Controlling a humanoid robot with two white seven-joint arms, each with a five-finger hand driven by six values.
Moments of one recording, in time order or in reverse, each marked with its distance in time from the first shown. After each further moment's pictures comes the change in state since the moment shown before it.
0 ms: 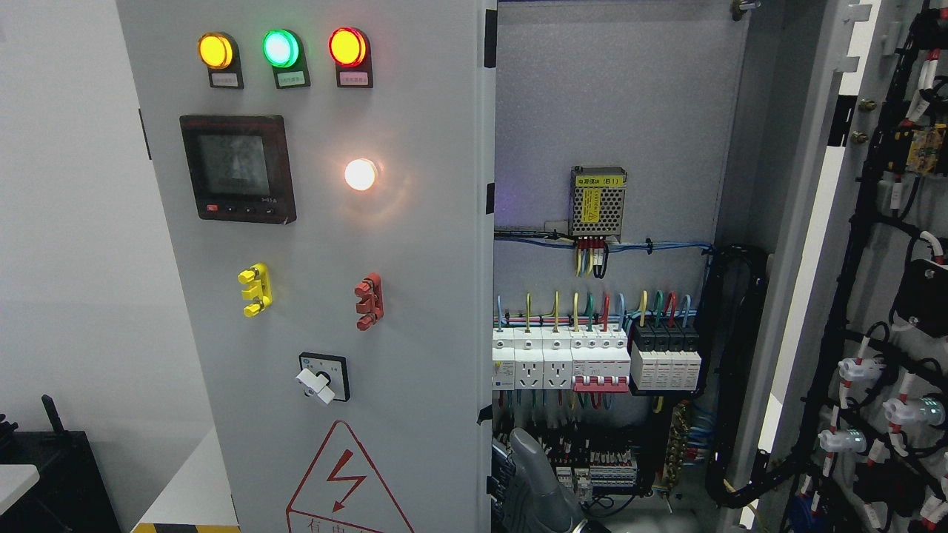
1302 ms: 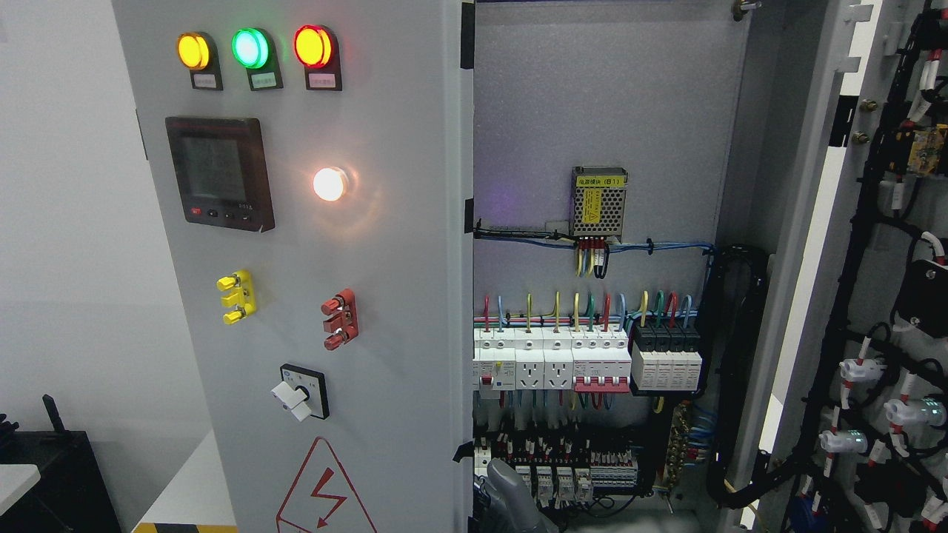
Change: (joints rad) left arm 0.000 0.002 0.000 0.000 0.000 0.000 0.004; right arm 0.059 0.002 0.043 -0.089 -0.035 0.024 0.065
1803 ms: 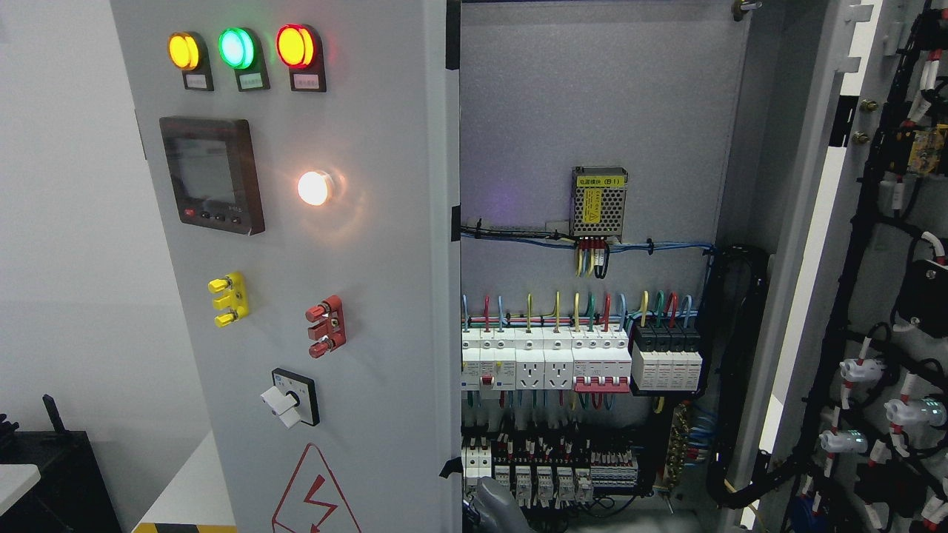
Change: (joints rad) left arm 0.000 -0.002 0.000 0.000 0.000 0.000 -0.001; right arm 0.027 0.000 0.021 -0.042 -0.001 0.000 0.002
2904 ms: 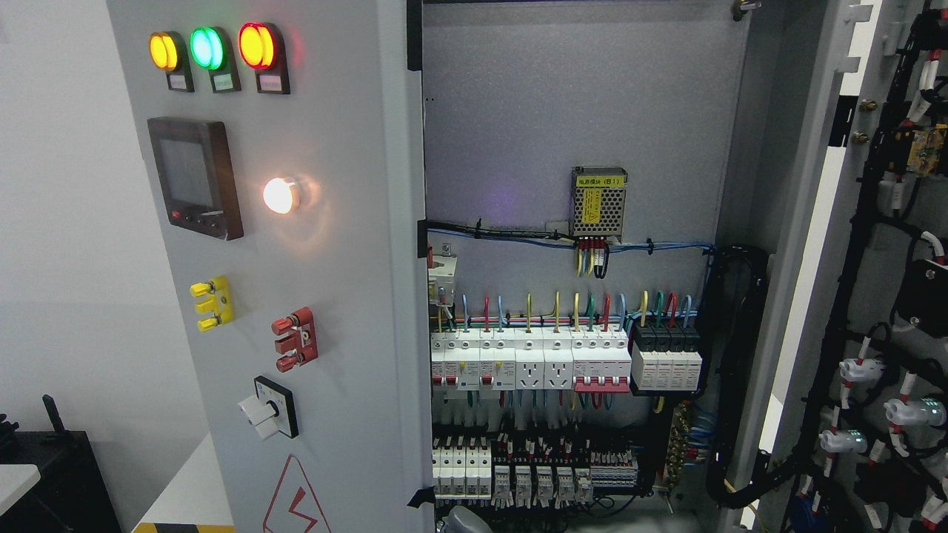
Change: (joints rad) left arm 0.000 0.002 0.000 0.000 0.000 0.000 0.001; right arm 0.011 -0.003 0.064 -0.057 0.000 0.000 0.019
